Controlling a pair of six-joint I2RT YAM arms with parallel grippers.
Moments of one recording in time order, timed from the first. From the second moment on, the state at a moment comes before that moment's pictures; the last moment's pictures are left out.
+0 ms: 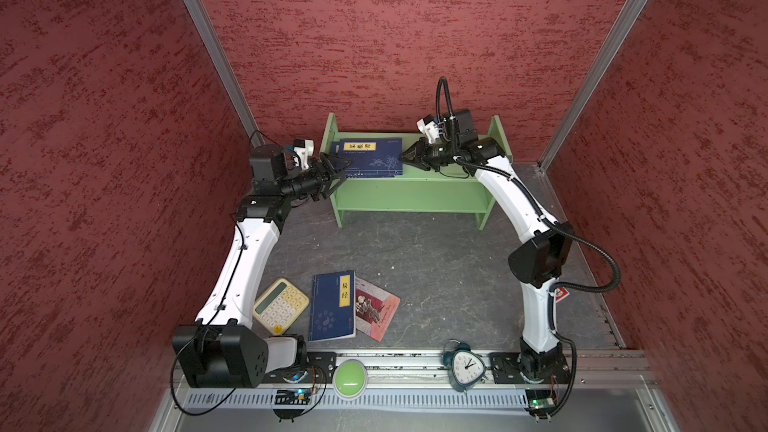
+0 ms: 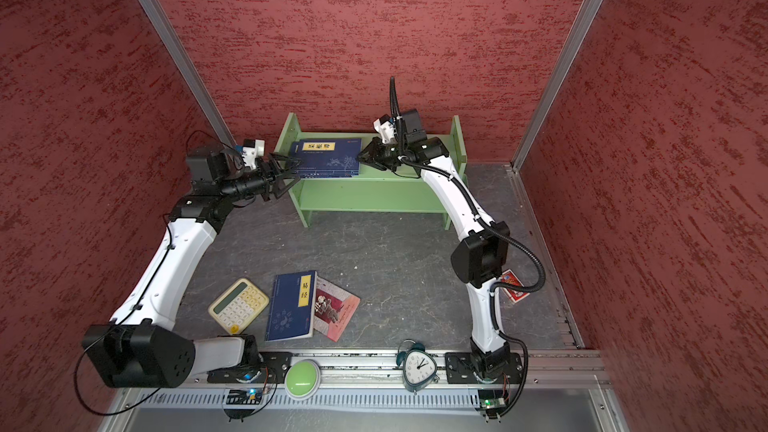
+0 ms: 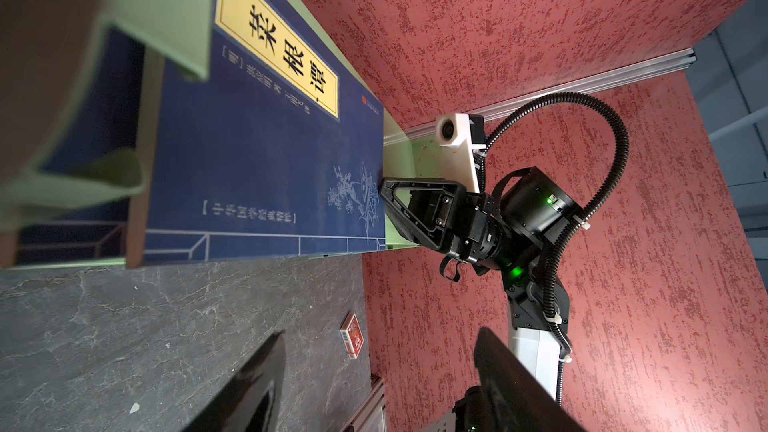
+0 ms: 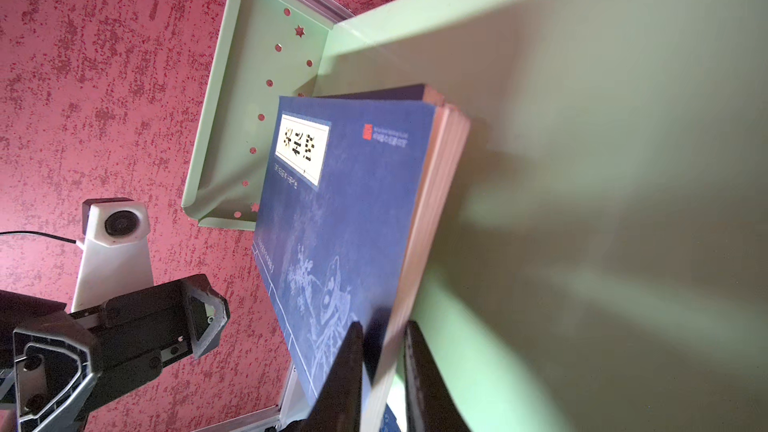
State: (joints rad) left arm 0.00 1.31 1.31 -0.34 0.85 -0.97; right arm 0.42 2.10 2.29 -0.77 -0.66 0.65
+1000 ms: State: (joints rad) left arm 0.00 1.35 1.31 -0.33 0.81 -0.93; right arm 0.45 2.13 2.31 -0.76 -0.67 0.67
